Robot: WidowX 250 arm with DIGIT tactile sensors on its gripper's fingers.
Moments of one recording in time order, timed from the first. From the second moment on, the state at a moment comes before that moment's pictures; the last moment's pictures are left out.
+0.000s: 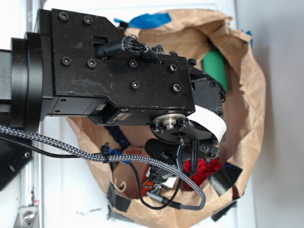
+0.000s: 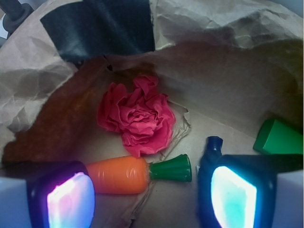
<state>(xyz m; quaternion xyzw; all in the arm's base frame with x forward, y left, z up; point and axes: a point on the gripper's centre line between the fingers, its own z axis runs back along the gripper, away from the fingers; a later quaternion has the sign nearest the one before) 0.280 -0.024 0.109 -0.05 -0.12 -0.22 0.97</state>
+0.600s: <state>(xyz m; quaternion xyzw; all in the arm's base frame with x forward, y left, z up) 0.269 -0.031 0.104 -0.04 -0.16 -0.28 0.94</state>
